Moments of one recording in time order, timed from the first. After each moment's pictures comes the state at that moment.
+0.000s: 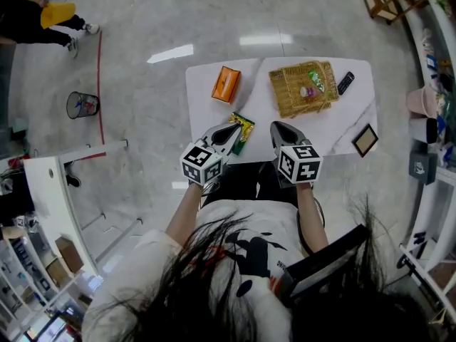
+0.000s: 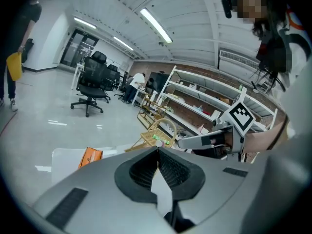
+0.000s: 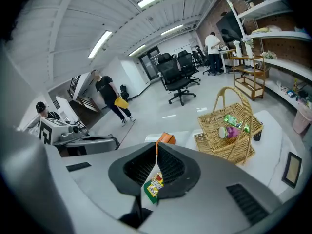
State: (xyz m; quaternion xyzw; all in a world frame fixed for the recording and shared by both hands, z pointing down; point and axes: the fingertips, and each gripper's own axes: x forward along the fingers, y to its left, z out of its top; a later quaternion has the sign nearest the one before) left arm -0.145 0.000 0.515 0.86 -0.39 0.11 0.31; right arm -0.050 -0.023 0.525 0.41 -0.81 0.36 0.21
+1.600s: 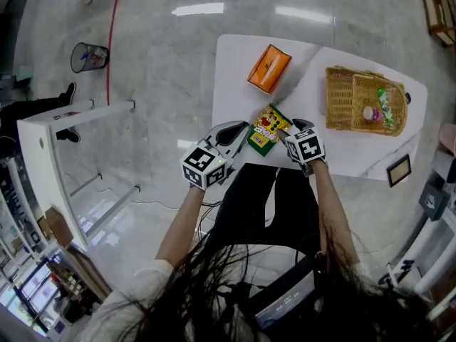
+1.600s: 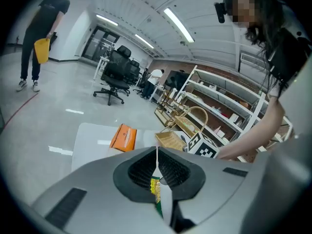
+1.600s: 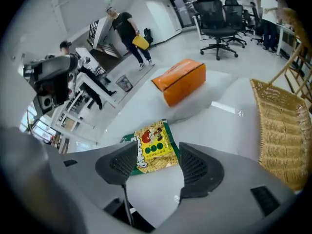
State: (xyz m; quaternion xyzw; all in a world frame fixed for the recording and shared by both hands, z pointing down) left arm -0.245 0.010 0.637 0.80 -0.46 0.10 0.37; right arm -0.131 0.007 0.799 0.17 -0.80 0.34 0.47
